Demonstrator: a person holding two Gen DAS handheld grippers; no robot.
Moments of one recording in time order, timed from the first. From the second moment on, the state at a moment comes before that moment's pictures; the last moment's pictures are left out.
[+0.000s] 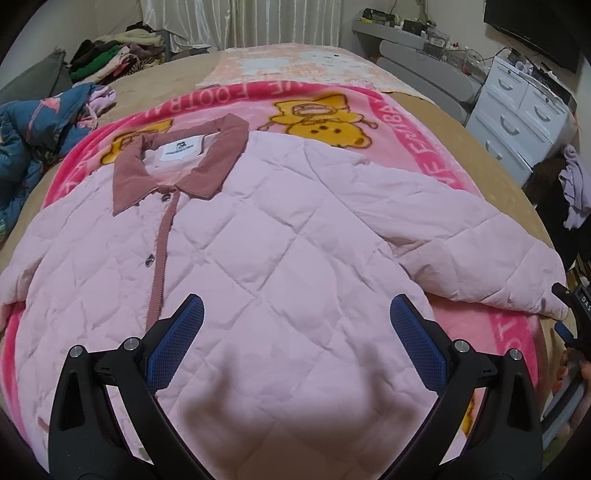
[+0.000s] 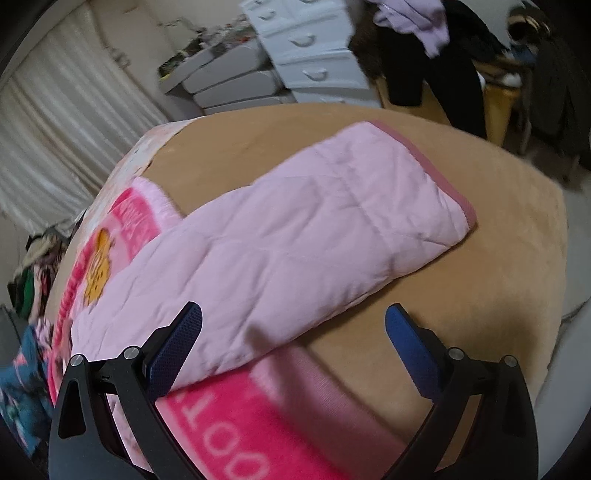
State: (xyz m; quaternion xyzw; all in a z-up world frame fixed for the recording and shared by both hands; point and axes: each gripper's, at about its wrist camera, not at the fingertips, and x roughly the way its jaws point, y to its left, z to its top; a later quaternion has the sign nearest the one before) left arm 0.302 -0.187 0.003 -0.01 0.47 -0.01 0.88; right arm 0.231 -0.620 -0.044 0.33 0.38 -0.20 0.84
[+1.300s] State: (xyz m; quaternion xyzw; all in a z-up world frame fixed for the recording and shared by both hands) left arm 0.289 -0.122 0.052 -0.03 0.44 -0.03 0.89; right arm 0.227 -0.600 0.076 0.30 0.24 -0.13 0.91
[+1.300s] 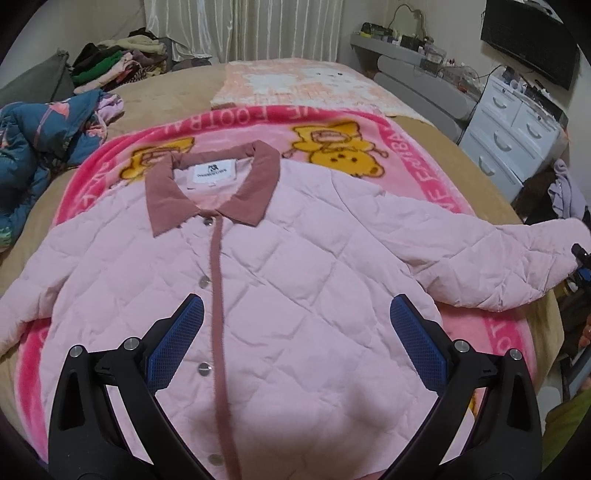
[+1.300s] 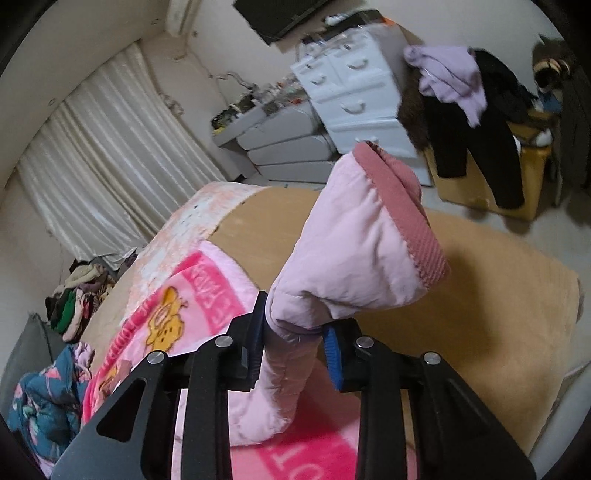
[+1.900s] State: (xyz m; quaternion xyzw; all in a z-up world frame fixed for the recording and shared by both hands) left arm 0.277 -0.056 0.084 -0.04 0.42 -0.01 0.91; right arm 0.231 -0.515 0.155 0.24 0.22 -0.08 0.94
